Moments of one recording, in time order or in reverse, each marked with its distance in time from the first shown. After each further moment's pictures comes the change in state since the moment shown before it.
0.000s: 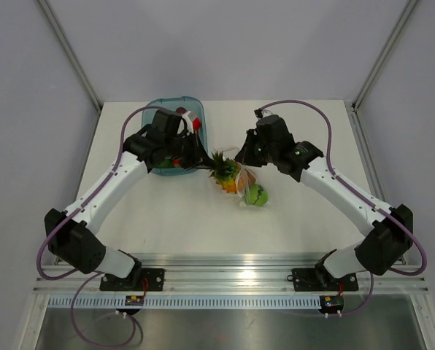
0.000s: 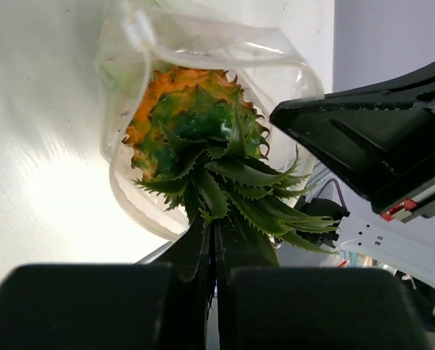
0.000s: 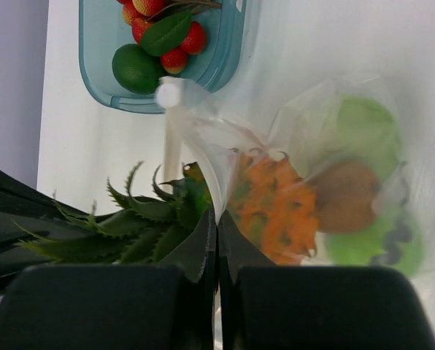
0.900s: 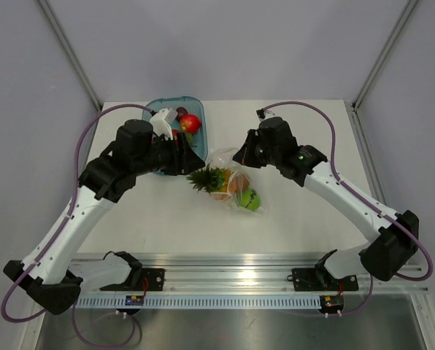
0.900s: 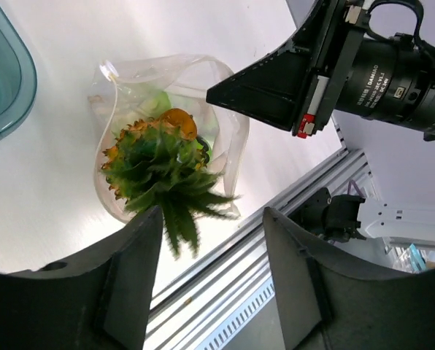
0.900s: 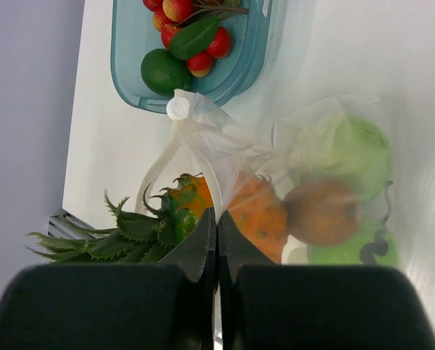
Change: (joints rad) left arm -0.091 -0.282 0.047 -0.066 -0.186 0.169; right arm 0.016 -0.048 -0.034 0.047 -0.016 0.040
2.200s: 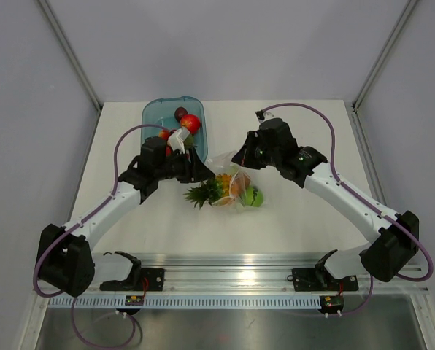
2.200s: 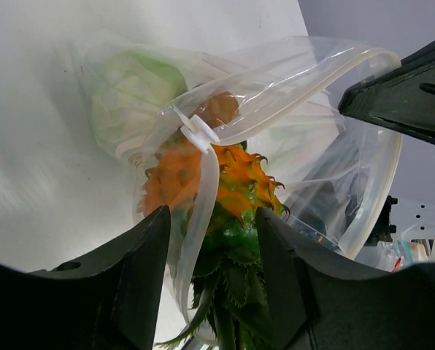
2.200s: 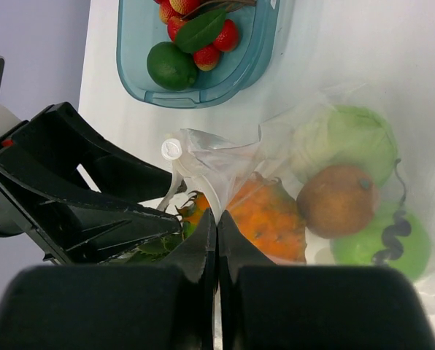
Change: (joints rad) left arm 0.156 0.116 -0.560 0.681 0.319 -0.052; right arm 0.000 -0.006 -0.019 0.016 -0.027 0.011
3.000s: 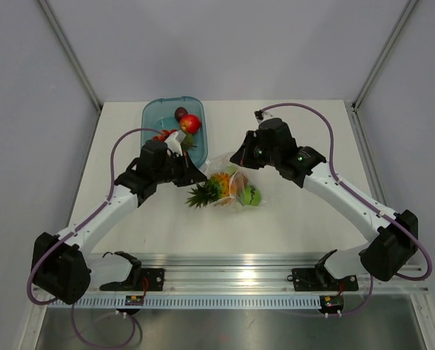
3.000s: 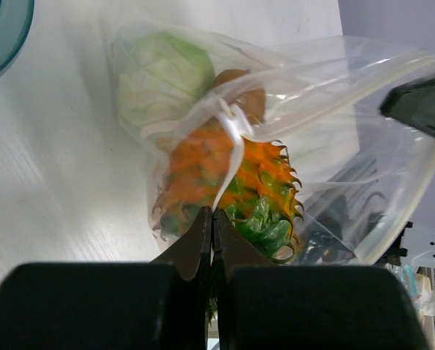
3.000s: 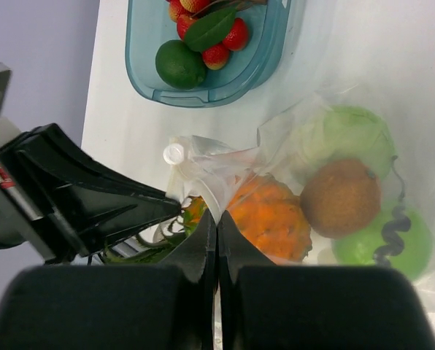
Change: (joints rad) left arm -0.032 -0.055 -0.010 -0.121 -0.151 -0.051; right arm 0.000 0.003 -0.006 0.018 -0.018 0.004
